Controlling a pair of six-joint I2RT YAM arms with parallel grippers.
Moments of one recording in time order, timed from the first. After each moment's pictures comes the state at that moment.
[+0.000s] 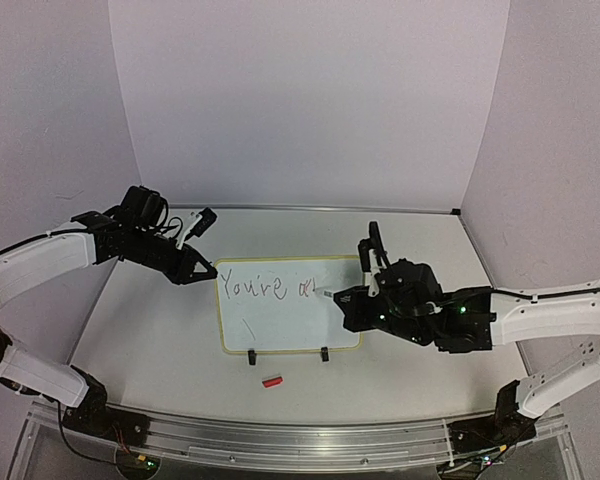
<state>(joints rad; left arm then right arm) -0.48 1.30 1.01 -0.55 0.52 0.08 1.15 1.31 0.82 -0.03 0.42 0.68</state>
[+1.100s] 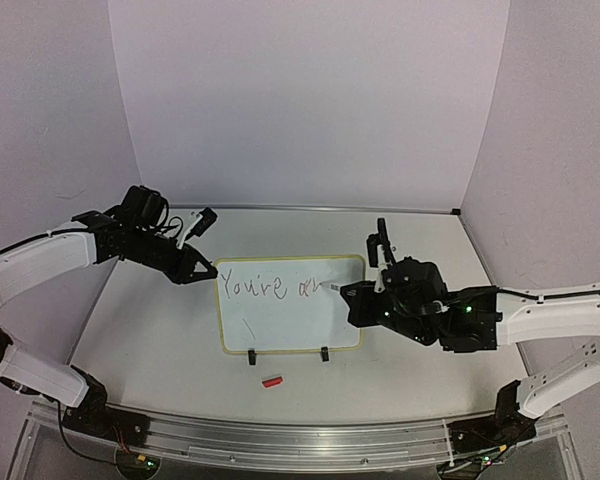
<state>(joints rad) -0.48 1.31 1.01 -0.55 0.52 0.08 1.15 1.28 0.82 -0.04 0.48 0.68</state>
